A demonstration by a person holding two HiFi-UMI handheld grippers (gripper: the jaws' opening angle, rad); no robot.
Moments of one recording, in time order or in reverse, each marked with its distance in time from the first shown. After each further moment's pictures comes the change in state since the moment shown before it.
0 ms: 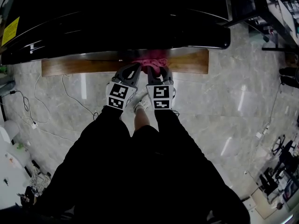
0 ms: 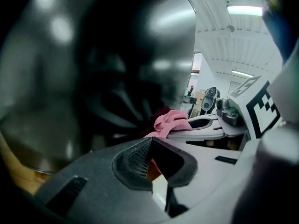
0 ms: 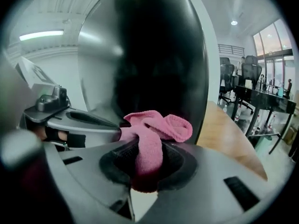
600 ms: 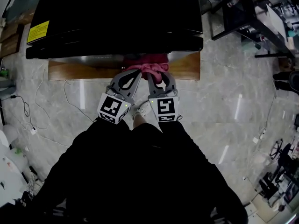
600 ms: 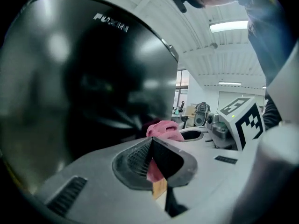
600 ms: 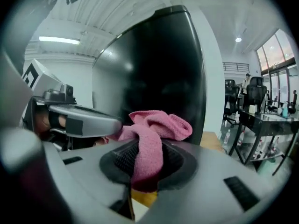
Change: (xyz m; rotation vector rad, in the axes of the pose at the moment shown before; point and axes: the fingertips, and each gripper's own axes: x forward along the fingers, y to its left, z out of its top) left arm -0.105 -0.038 0.147 0.084 -0.244 -0.087; right arm -0.091 0.031 0.138 -0.107 -0.212 0.038
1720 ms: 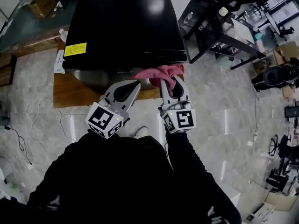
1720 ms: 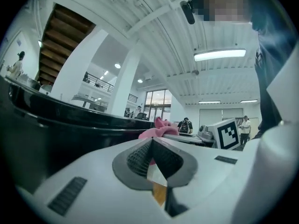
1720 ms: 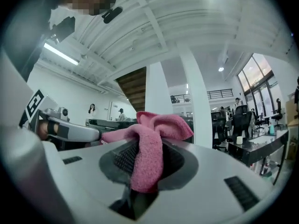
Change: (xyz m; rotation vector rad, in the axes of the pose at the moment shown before) left arm -0.115 -0.027 0.186 0.030 -0.219 -0.224; right arm -0.111 0.011 0.208 0.009 -0.381 -0.163
